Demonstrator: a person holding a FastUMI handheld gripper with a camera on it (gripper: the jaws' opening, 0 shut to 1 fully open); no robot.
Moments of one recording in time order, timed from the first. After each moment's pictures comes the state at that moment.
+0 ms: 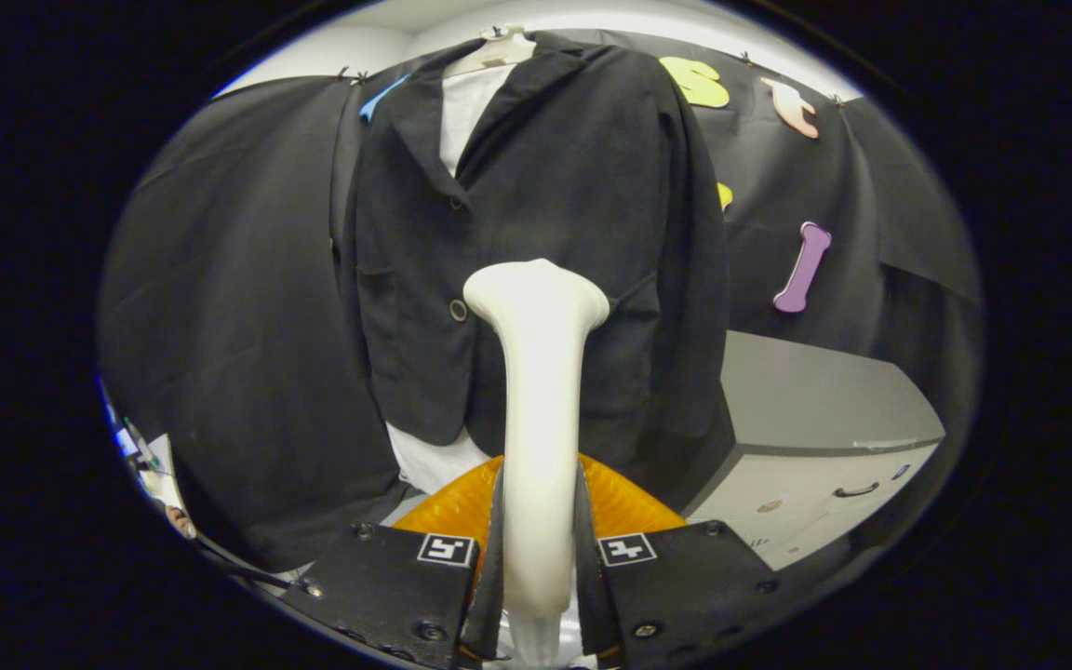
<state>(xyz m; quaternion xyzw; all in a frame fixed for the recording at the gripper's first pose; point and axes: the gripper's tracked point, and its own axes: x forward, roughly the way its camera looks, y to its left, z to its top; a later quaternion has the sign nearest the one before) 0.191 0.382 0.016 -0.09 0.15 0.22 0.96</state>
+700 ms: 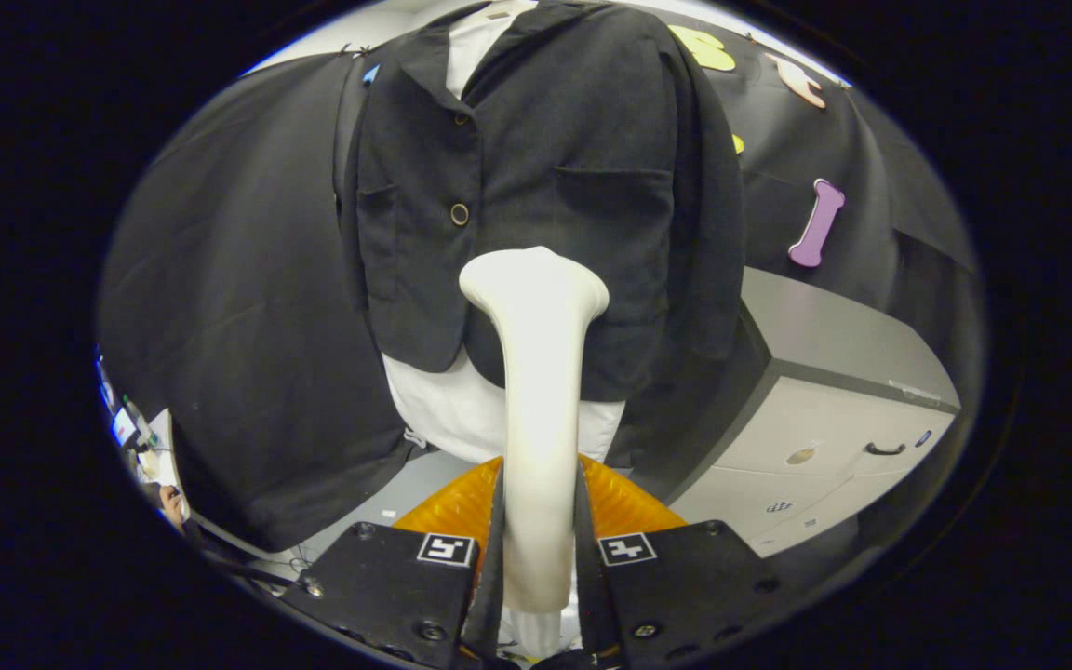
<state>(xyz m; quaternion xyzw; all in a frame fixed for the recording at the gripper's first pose) 0.197 0.368 -0.050 -0.10 0.21 0.22 0.95</state>
